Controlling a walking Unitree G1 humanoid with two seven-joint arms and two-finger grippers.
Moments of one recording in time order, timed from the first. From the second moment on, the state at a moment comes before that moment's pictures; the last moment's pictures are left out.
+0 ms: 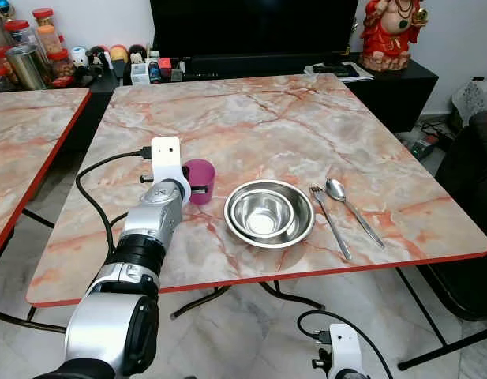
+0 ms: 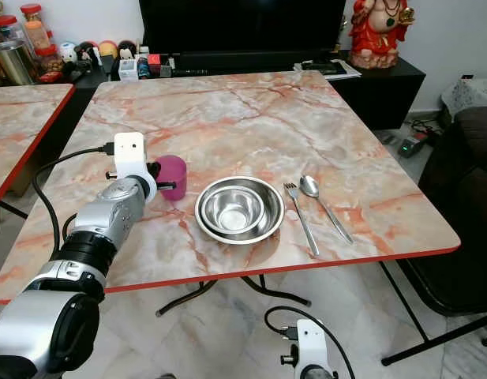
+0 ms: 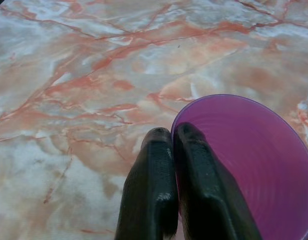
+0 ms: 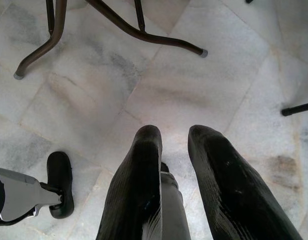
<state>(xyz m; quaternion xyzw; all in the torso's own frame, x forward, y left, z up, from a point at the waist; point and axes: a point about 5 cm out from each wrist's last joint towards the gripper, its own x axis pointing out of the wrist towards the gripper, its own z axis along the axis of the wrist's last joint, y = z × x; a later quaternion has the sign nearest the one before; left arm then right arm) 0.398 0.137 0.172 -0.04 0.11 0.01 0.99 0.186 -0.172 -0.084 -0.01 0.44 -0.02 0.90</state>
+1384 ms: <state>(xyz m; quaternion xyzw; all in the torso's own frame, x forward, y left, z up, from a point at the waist) 0.383 0.176 0.210 -0.01 -0.09 0.07 0.99 0.188 -0.171 -0.083 -0.01 0.44 -0.02 0.90</state>
